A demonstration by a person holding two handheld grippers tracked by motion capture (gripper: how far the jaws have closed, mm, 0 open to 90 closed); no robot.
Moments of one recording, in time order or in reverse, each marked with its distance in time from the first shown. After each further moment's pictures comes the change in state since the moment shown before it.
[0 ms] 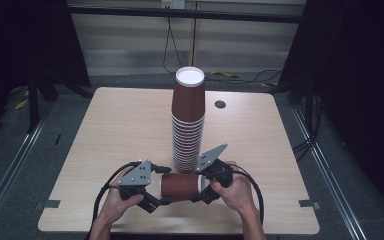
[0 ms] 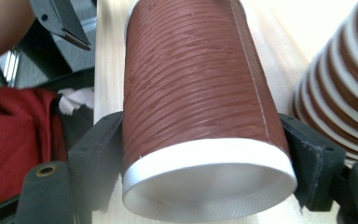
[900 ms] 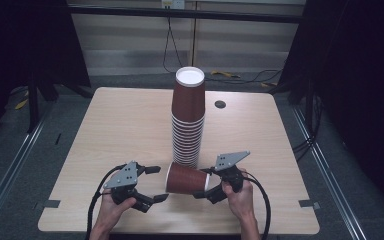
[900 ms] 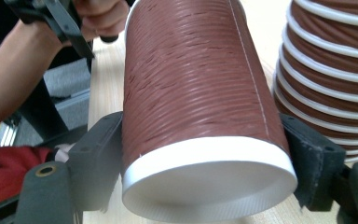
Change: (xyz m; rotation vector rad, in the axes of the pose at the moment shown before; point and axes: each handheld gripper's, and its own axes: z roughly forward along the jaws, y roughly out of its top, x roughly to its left) left arm -0.005 -0.025 -0.013 -0.081 0.110 -0.132; right arm -0.002 -0.040 -0.005 -0.296 -0.044 0.112
